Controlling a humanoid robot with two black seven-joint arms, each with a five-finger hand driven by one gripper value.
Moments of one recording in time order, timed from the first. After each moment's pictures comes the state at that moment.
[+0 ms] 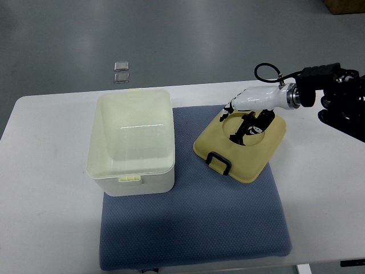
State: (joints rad) left arm -0.10 0.00 -0.03 -0.17 0.01 -0.08 0.04; right arm 1.13 -0.51 0.13 0.97 -1.72 0.22 0.46
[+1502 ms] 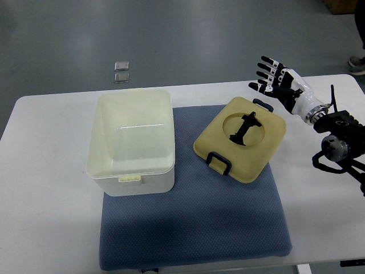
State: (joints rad) left arm -0.10 0.00 -0.03 -0.17 0.01 -0.08 0.04; right arm 0.72 -0.44 0.51 0.91 -0.24 0.05 0.41
